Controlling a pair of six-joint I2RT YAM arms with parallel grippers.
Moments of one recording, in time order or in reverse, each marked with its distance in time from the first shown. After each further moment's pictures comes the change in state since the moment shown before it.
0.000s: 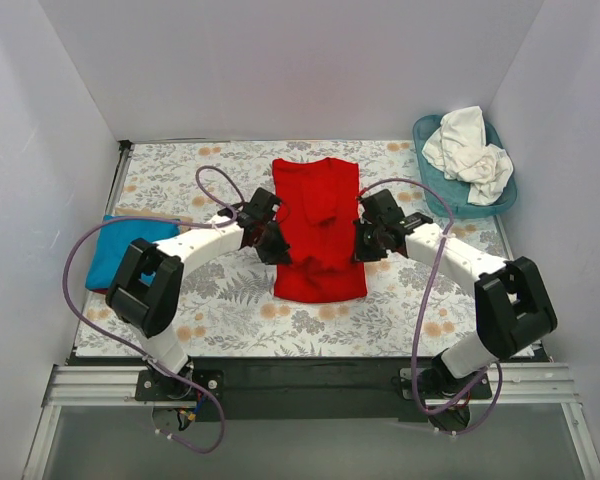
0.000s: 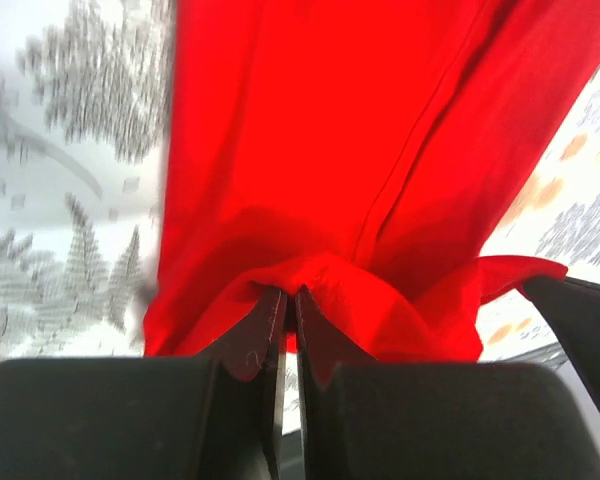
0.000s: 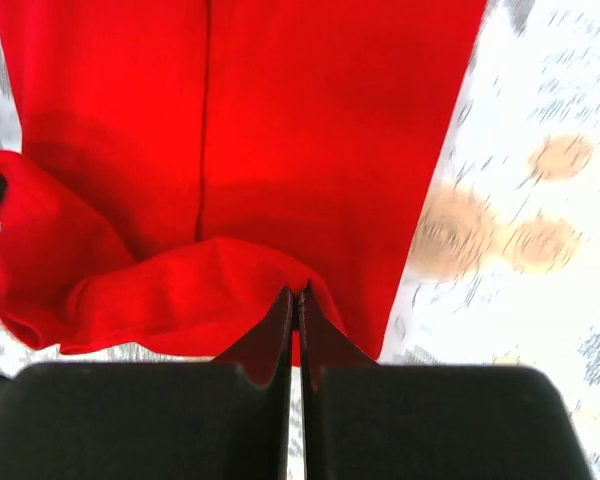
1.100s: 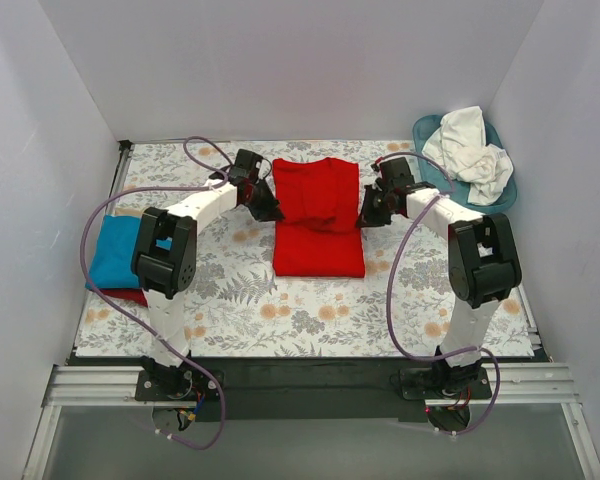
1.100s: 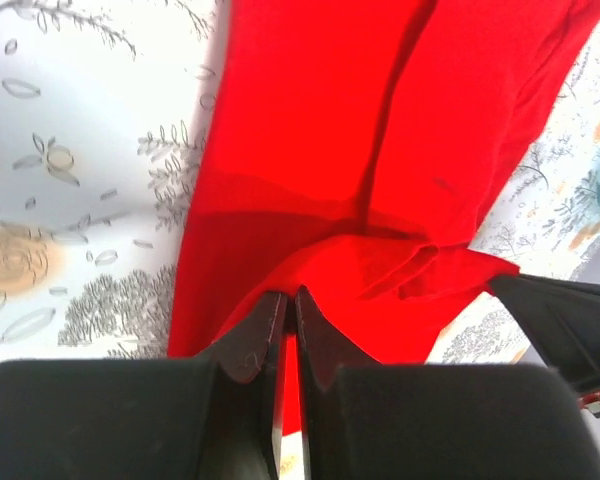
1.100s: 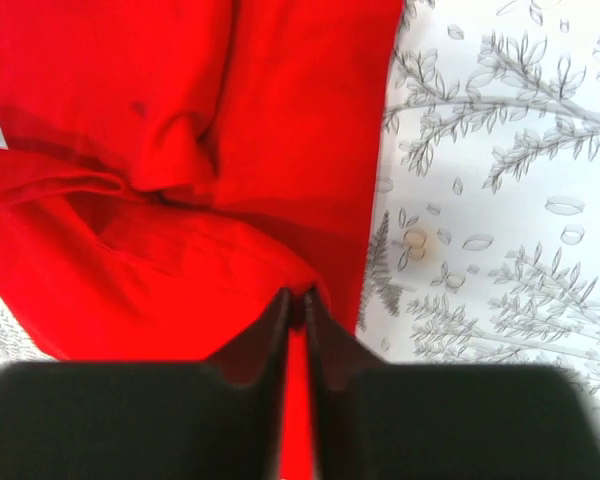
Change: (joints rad) left arm 0.219 0.325 0.400 0.017 0.102 0.102; right arm -0.241 0.364 0.297 0.118 -0.164 -0.046
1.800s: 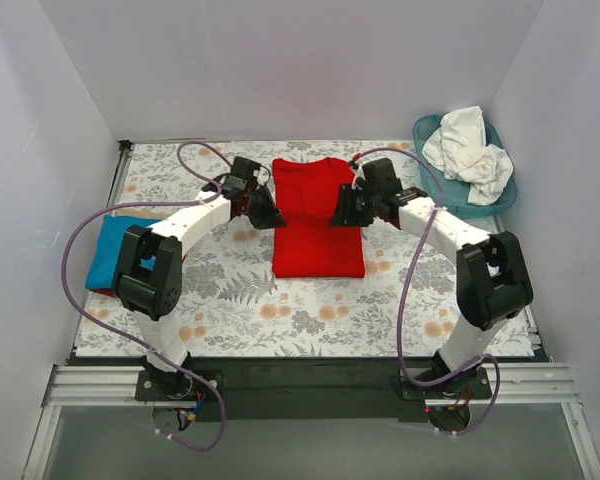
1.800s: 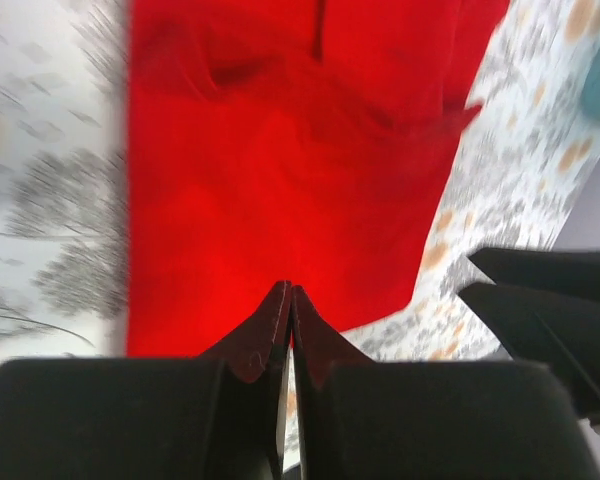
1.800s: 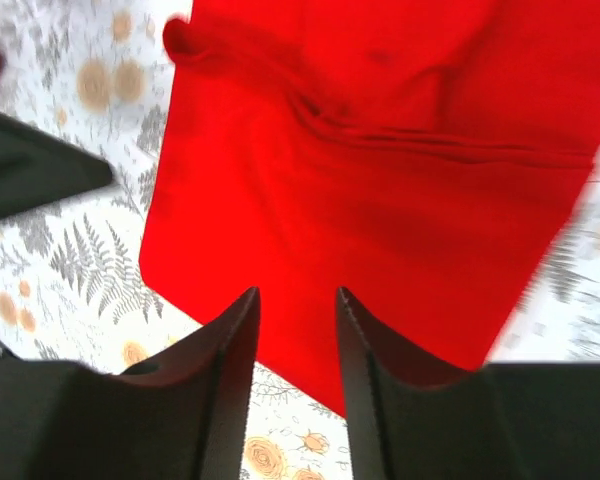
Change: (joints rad) left arm -0.026 -0.199 -0.159 0.039 0.018 0.027; right arm 0.126 -0.159 -0.042 0.043 -0.028 -0.002
